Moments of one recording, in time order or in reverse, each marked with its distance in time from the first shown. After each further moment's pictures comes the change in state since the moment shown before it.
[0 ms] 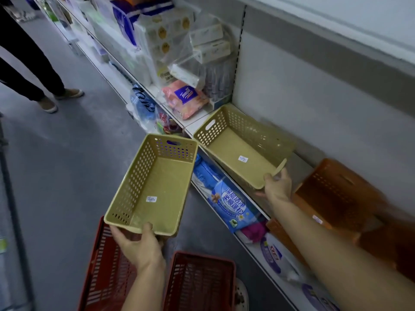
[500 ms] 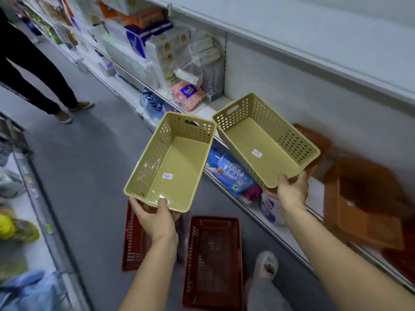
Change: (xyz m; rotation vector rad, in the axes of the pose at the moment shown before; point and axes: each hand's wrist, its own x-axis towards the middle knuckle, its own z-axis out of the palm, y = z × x) left_hand -0.112 0.099 -0.140 -0.002 -0.254 0.045; right_hand -0.248 0.004 -0.126 0.340 0.129 -0.055
